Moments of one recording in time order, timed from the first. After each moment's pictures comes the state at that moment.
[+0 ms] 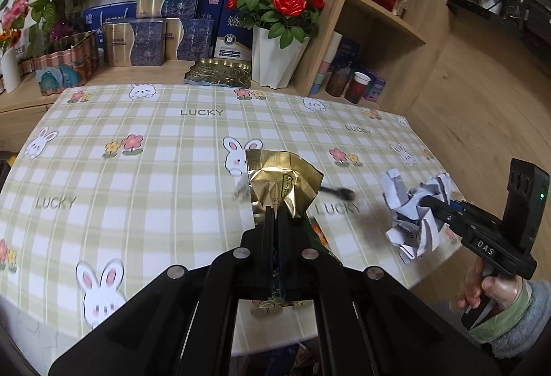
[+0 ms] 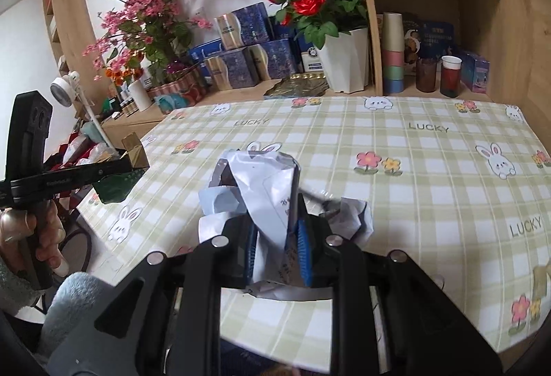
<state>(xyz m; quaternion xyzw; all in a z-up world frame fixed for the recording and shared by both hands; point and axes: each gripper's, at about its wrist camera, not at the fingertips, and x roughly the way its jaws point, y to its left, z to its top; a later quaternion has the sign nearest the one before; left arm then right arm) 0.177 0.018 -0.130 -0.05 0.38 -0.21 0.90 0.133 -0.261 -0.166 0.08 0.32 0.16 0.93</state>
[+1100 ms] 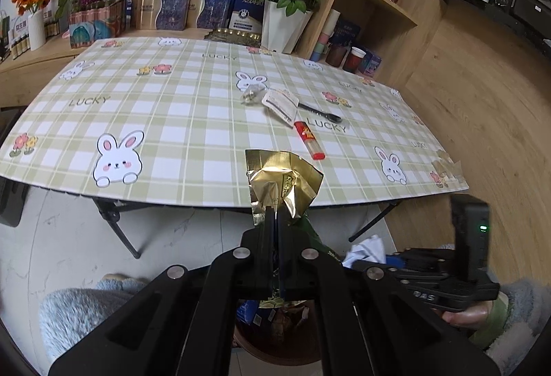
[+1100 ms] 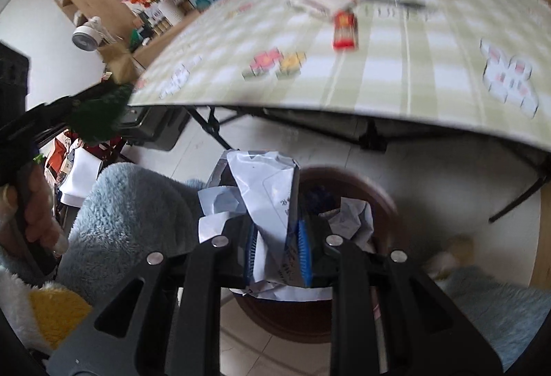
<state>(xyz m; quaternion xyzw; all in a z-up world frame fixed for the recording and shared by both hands) 0.029 0.050 -0.177 -0.07 0.40 -0.19 0.89 0.024 -0.186 -0.290 0.12 0.50 0.23 0.82</state>
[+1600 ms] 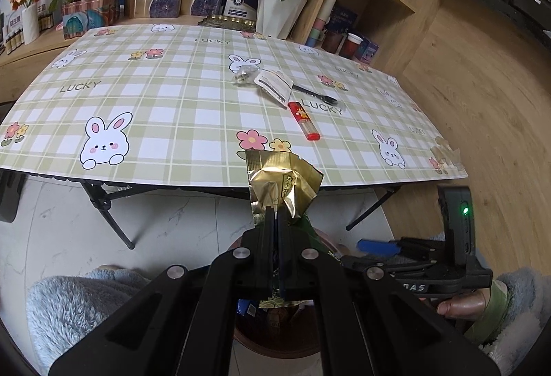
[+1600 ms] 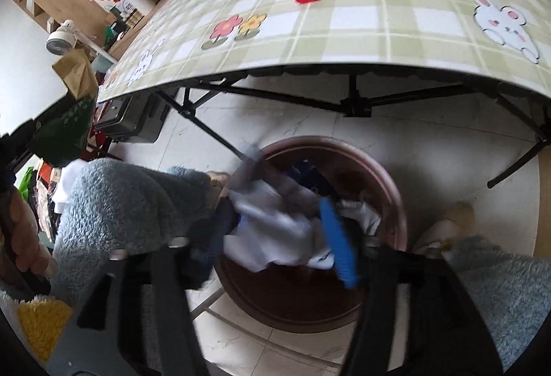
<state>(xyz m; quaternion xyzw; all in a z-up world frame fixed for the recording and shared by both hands) 0.025 0.038 -0.194 -0.06 0.42 -0.20 0.88 0.029 -0.196 -0.306 0.13 0.53 0.19 0.82</state>
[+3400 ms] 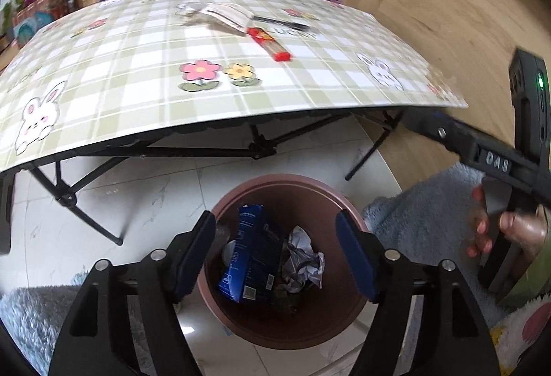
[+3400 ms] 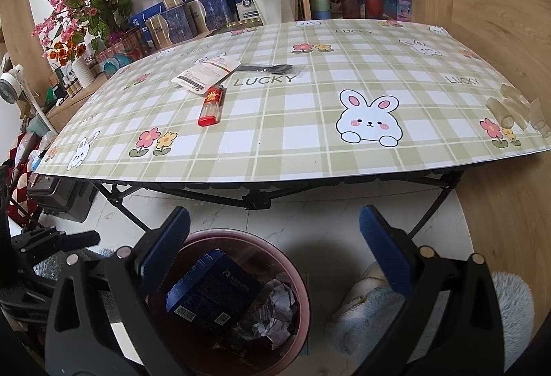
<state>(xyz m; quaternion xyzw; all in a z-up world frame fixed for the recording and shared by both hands) 0.027 -0.003 -0.271 0.01 0.47 -0.25 0.85 0.010 -0.242 -0.264 0.09 0.39 0.01 0.92</state>
